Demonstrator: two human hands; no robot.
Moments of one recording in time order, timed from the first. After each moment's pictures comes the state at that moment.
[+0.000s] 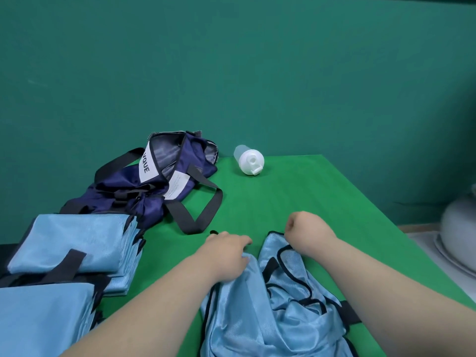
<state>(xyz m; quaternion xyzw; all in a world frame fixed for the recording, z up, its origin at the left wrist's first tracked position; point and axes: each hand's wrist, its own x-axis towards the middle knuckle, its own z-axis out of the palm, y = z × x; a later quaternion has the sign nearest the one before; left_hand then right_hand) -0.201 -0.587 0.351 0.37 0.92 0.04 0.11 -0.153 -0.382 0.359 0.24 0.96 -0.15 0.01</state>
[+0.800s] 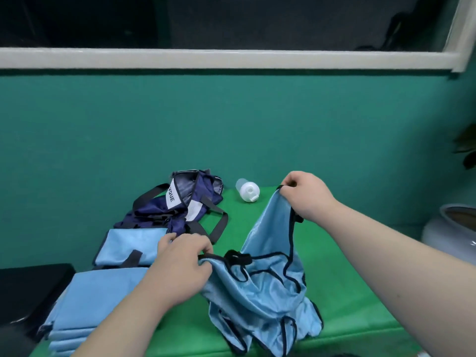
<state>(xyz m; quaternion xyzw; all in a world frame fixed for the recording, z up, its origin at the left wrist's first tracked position) -0.049 -0.725 0.480 0.30 0.93 0.20 -0.10 -0.031 -0.443 0.549 0.16 0.90 -0.32 -0.24</state>
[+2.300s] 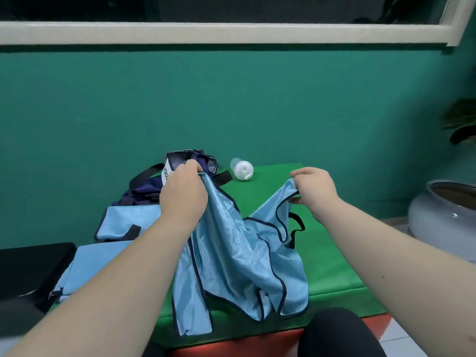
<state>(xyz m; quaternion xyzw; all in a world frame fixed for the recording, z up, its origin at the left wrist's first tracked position) -0.086 -0.681 0.512 0.16 0.90 0.30 -0.27 0.002 -0.434 0.509 0.27 0.75 -0.55 -0.25</state>
